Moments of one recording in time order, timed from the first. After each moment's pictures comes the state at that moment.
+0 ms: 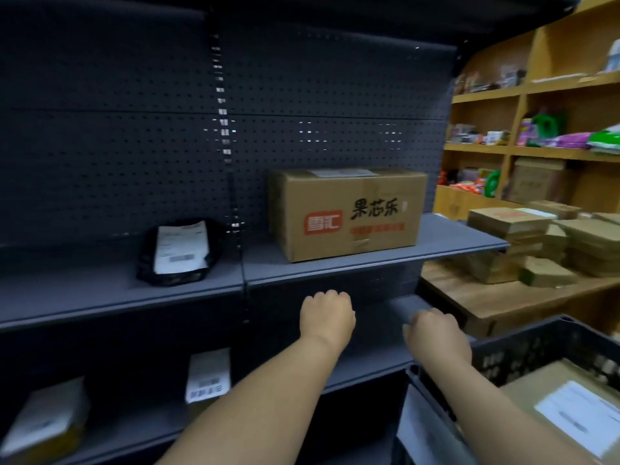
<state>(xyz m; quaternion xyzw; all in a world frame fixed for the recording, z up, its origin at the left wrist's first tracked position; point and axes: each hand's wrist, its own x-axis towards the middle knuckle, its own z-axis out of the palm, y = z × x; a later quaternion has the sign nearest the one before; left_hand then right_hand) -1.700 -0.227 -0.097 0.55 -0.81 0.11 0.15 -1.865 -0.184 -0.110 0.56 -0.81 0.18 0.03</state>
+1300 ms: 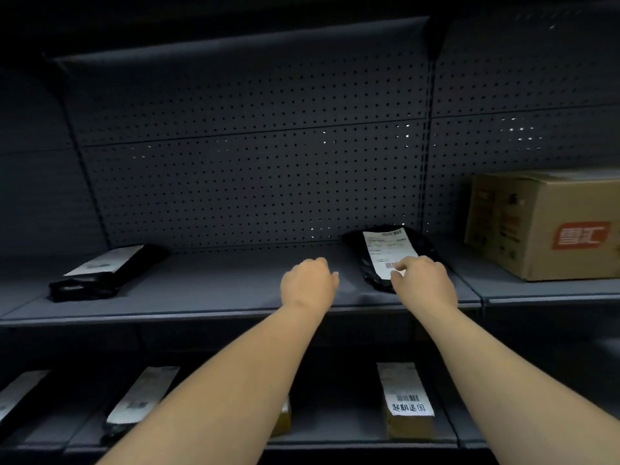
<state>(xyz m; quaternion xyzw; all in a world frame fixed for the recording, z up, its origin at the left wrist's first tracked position) -1.309 -0.253 -0.035 0.73 -0.65 0.14 0.19 -1.482 -0.277 -0.043 0.67 -0.66 0.33 -0.04</state>
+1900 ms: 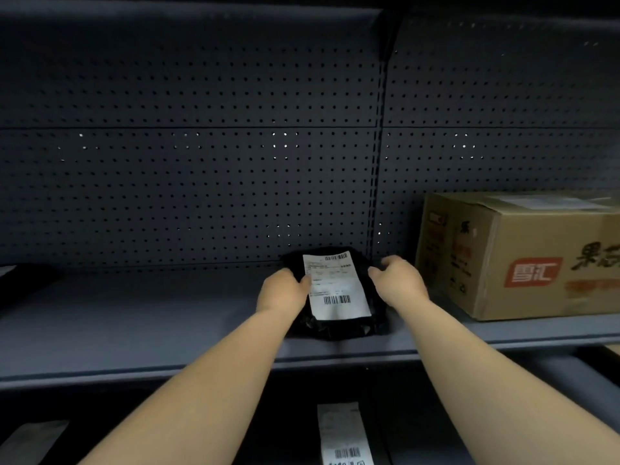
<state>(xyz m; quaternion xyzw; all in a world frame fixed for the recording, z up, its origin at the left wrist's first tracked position) -1.366 -0.378 -0.040 0.73 -0.58 -0.13 0.33 -1.547 -0.395 -0.024 0.61 -0.69 0.36 -0.18</state>
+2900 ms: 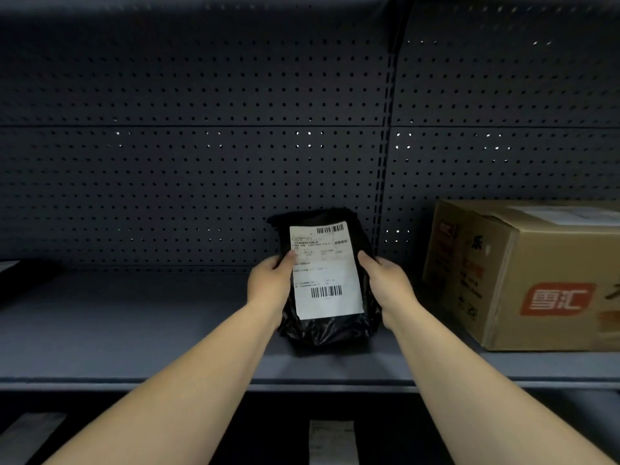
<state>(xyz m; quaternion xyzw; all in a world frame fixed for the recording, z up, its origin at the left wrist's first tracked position) -1.377 -0.394 -0.025 0.55 -0.37 -0.35 0.66 -1.543 -0.426 -0.024 0.51 -0.45 0.54 -0.49</state>
